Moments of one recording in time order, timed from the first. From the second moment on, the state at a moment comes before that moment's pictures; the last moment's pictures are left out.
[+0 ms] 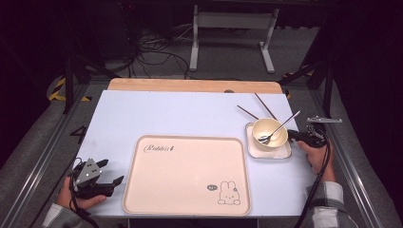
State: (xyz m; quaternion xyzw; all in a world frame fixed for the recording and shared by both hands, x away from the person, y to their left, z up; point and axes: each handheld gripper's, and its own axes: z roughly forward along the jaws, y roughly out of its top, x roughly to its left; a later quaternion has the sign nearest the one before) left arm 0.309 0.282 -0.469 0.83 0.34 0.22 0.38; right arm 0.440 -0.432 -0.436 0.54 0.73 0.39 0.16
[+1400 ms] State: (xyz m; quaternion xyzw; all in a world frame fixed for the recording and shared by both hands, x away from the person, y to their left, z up) left arm 0.307 0.285 -0.465 0.83 0.34 0.23 0.39; right arm 0.384 -0.449 -0.370 0.53 0.62 0.50 0.29
